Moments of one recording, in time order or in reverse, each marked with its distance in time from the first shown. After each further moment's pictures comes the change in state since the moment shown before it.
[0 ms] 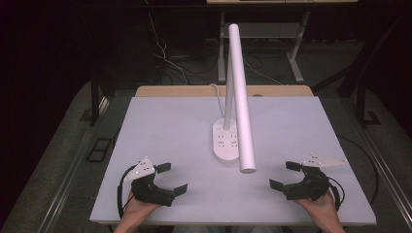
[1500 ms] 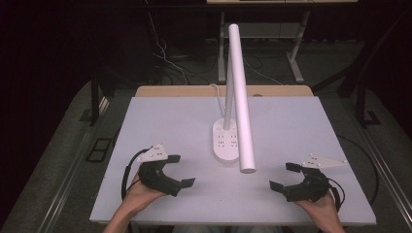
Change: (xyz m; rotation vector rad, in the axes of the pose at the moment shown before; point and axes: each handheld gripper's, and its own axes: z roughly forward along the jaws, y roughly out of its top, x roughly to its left) left arm -0.002 0.050 0.019 0.172 -0.083 0.074; right arm 0.001 -0.002 -0.001 0.015 0.002 -0.010
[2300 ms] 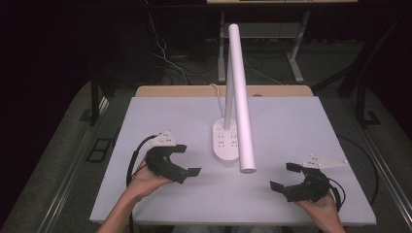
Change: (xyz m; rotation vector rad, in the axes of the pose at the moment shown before) left arm 0.011 0.033 0.013 0.052 -0.016 0.020; right arm 0.000 0.000 -0.001 -0.002 0.001 0.001
